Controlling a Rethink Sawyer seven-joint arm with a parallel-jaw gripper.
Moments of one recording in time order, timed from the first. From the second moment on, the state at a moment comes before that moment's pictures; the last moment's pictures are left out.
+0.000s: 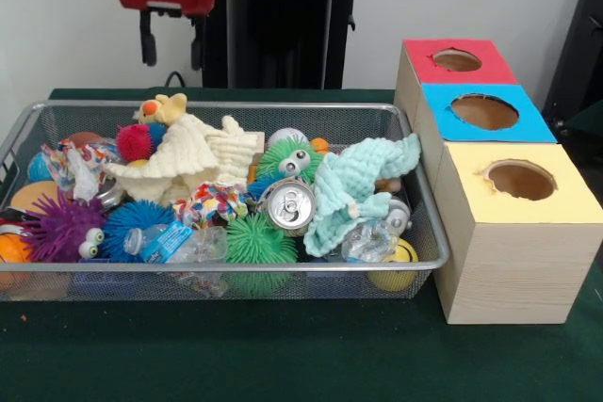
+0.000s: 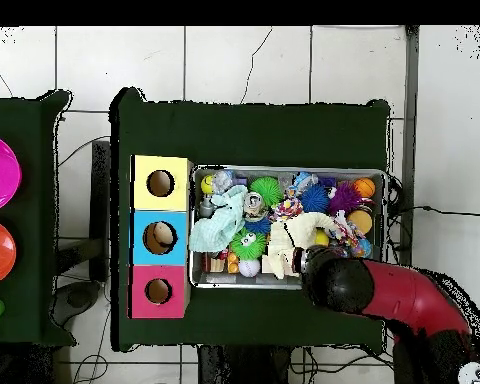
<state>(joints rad) -0.70 -0.88 0.23 1.90 -0.37 0.57 1.57</state>
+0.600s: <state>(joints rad) -0.81 -0.73 0.35 1.77 -0.50 0.57 1.57</state>
